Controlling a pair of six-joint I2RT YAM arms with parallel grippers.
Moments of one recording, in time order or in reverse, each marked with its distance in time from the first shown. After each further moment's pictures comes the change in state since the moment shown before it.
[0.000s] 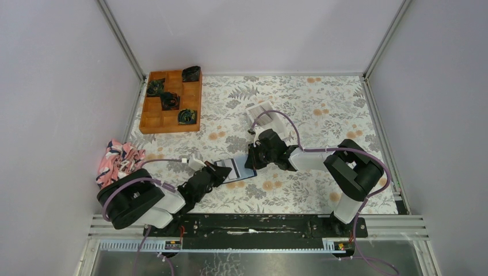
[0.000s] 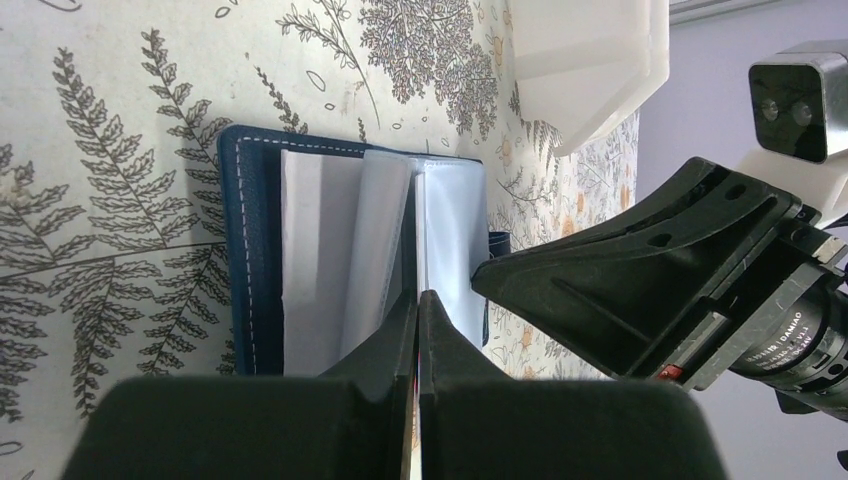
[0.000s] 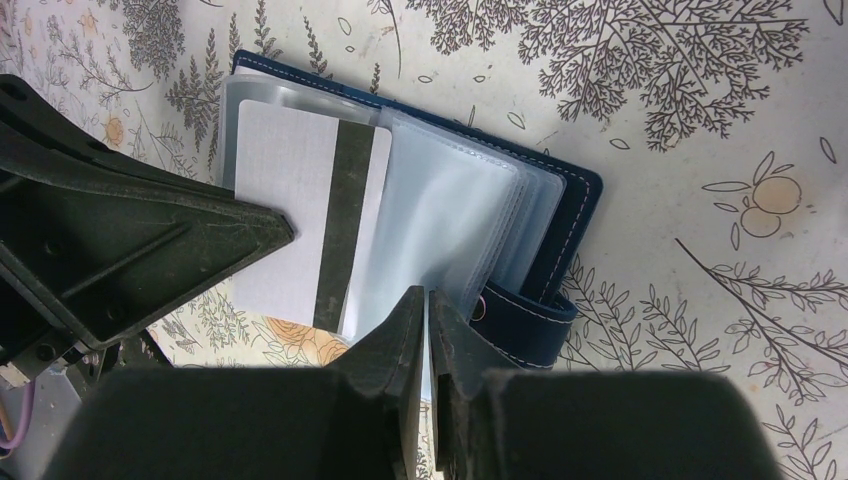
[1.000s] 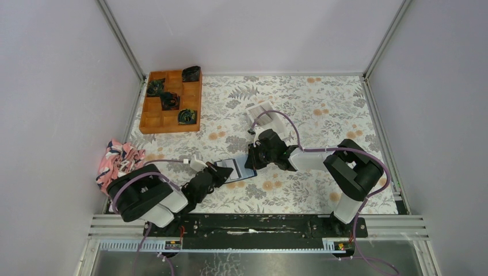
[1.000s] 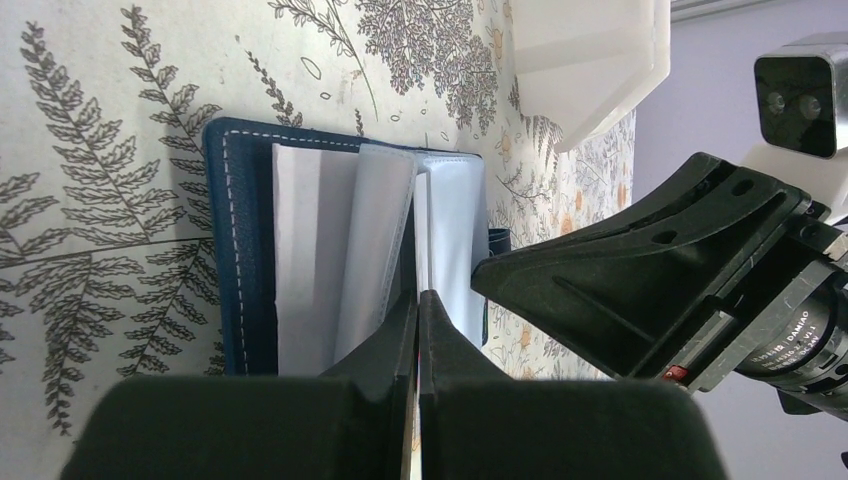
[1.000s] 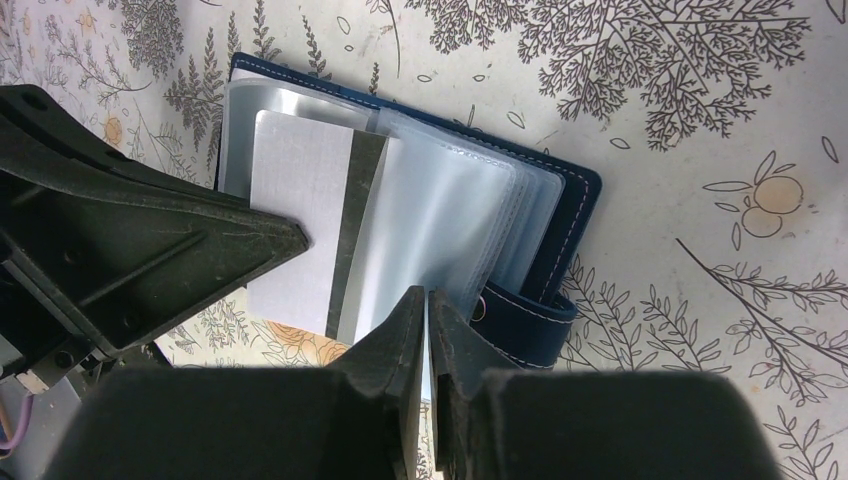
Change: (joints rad) left arm -0.024 0.074 0.002 0.063 -0.010 -0.030; right arm 0.000 0.002 0.000 0.000 0.000 0.000
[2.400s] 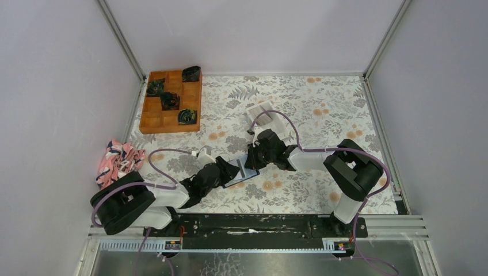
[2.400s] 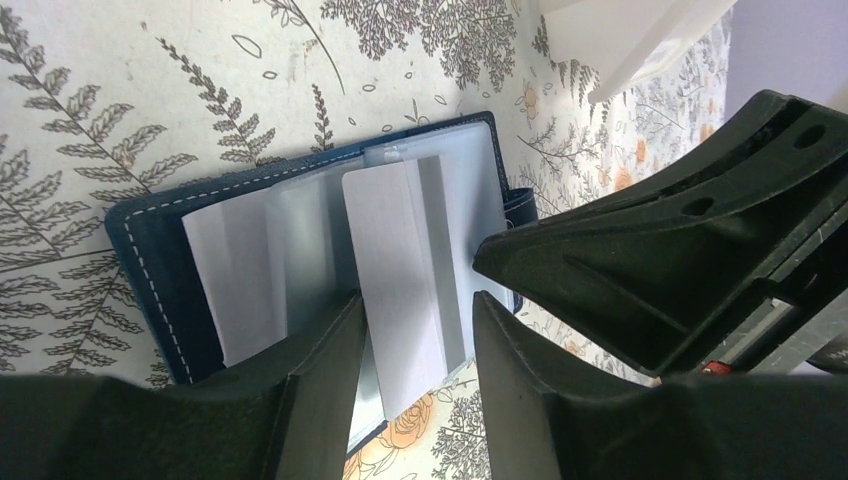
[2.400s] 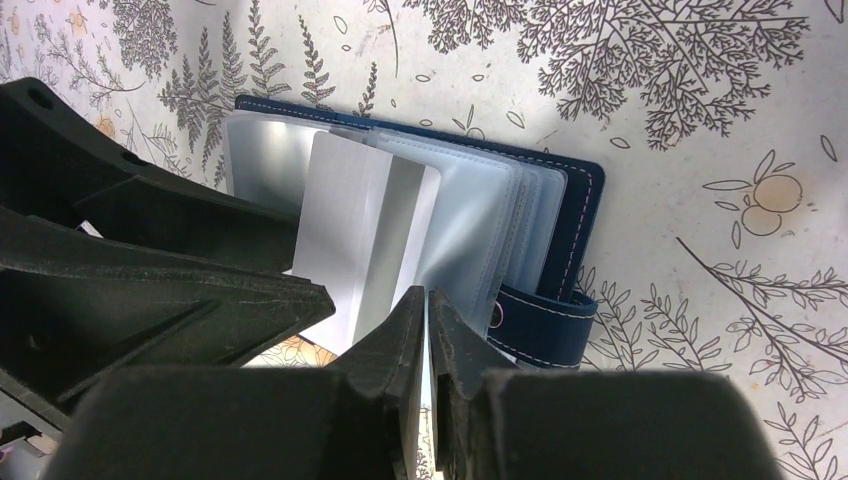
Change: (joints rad) left arm -0.007 -0.138 0.143 -0.387 0.054 0.125; right arm 0.007 0.000 0.010 -0.020 0.016 -0.002
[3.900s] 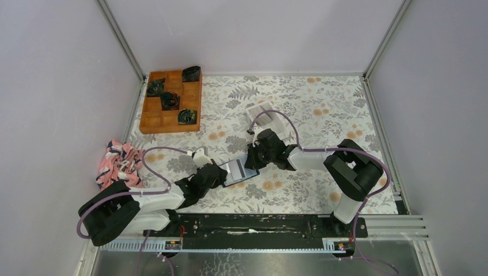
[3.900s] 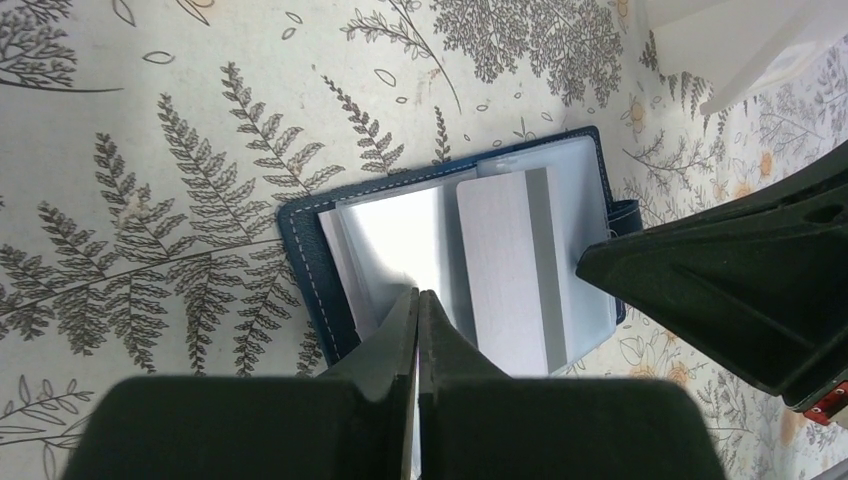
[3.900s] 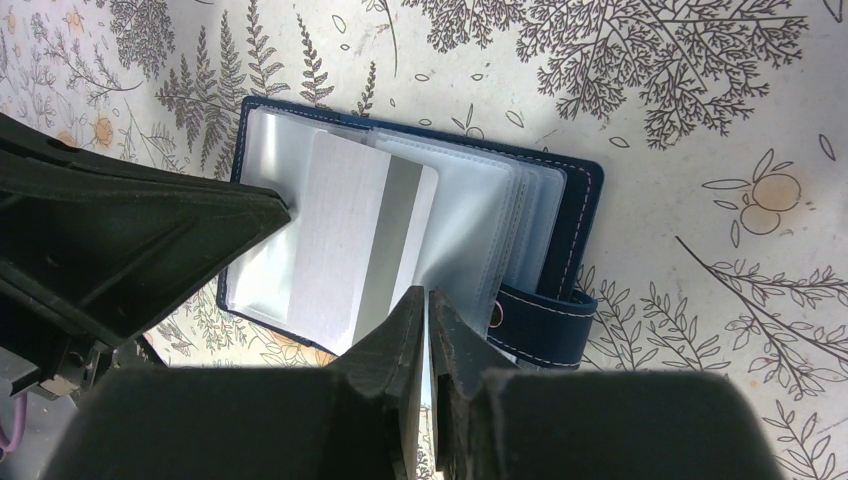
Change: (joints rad) left arm -0.008 -0.164 0.035 -0.351 -0.115 0.105; right arm 0.002 0.000 0.010 -0.018 0.003 -0.001
